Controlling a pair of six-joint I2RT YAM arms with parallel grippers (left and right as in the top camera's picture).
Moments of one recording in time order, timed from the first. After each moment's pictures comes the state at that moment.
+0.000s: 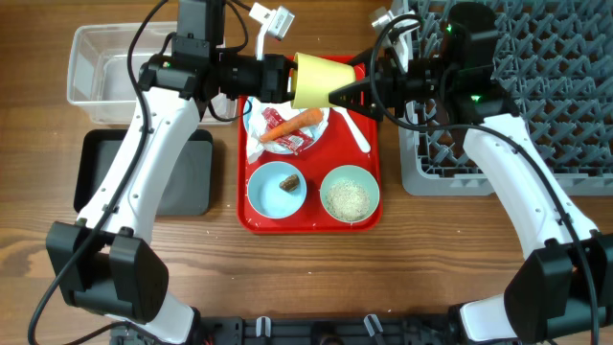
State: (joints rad) left arm -0.23 1.74 1.58 -0.64 1.24 -0.20; right arm 0.19 1.63 1.29 0.02 -1.42 0.25
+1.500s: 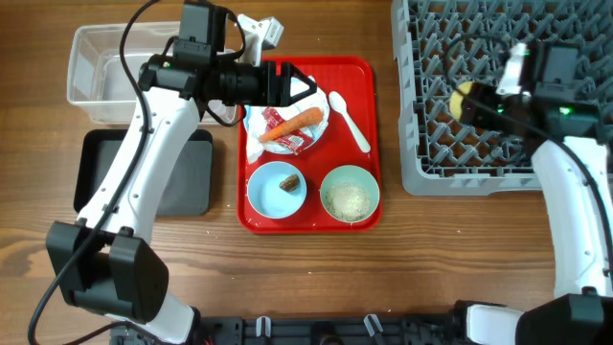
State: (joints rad) left arm -0.23 1.74 1.58 -0.78 0.79 -0.20; right arm -0.09 1.47 1.30 -0.82 -0.04 0.13
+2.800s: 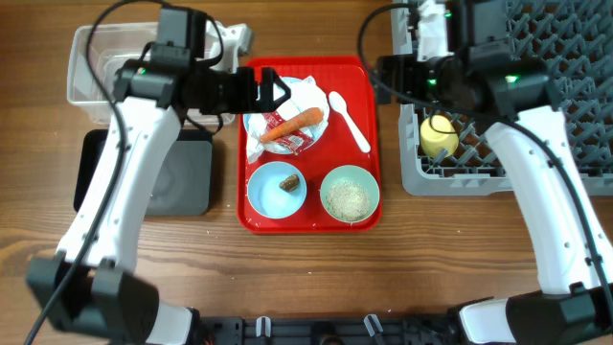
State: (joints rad) left arm -0.18 1.64 1.58 -0.95 0.52 -0.19; right arm 0.25 1.59 1.66 -0.95 -0.20 0.13
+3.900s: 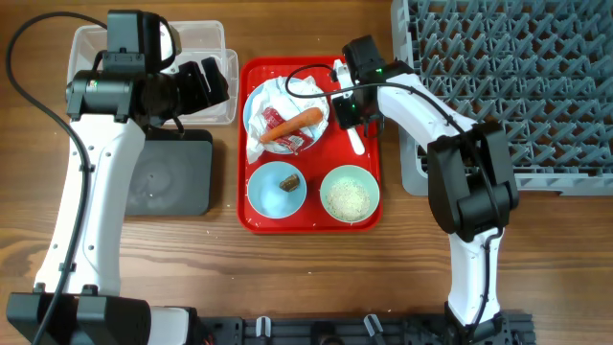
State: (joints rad) left arm -0.06 1.57 1.58 -1.03 0.16 -0.39; right arm 0.36 2.23 1.65 -0.70 -0.11 -0.01
